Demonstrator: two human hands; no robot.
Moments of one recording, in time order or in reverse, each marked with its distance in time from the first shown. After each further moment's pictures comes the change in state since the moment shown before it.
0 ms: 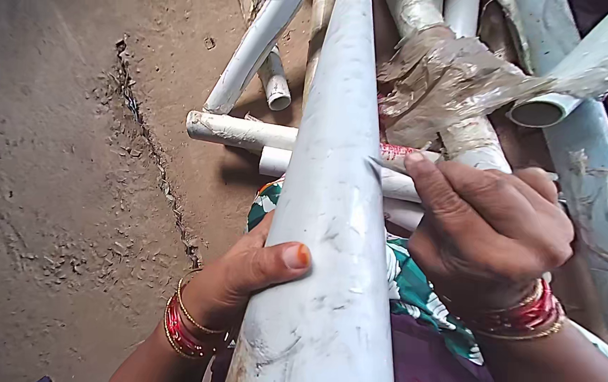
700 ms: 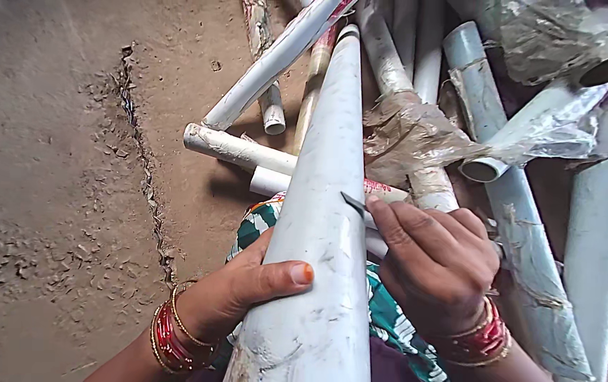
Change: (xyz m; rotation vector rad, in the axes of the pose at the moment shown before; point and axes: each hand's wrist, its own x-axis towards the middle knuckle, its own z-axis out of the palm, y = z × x) left_hand 0.004 -0.003 -0.001 -0.062 -0.009 -0.045; right_hand 0.018 -0.004 -0.006 -0.051 -0.086 -0.113
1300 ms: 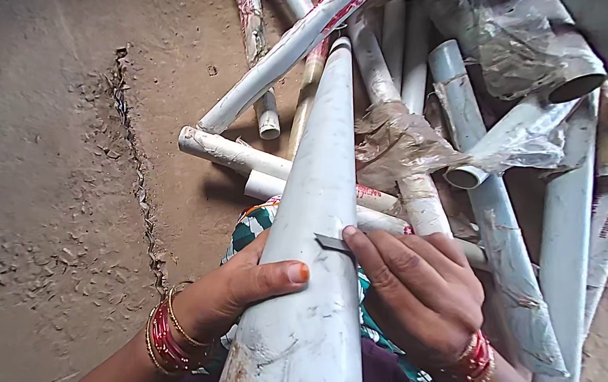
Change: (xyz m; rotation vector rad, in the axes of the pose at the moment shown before) left_hand 0.001 0.000 0.000 -0.002 -0.001 -0.012; right_hand 0.004 -0.015 -0.015 0.095 -0.016 -0.058
